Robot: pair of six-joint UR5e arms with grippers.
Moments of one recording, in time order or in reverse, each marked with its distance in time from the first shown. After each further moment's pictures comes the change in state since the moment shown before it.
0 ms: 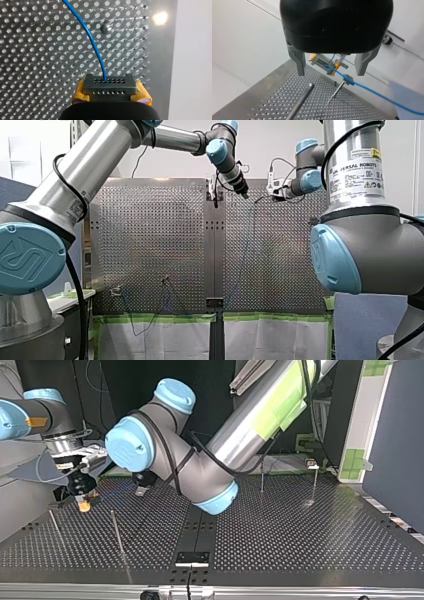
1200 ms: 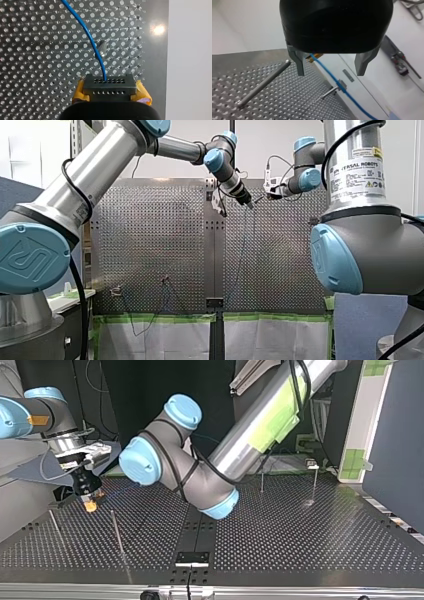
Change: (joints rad) left arm 0.039 -0.052 0.004 -0.057 0.164 -0.346; right arm 0.018 -0.008 0.000 -0.003 -0.047 0.002
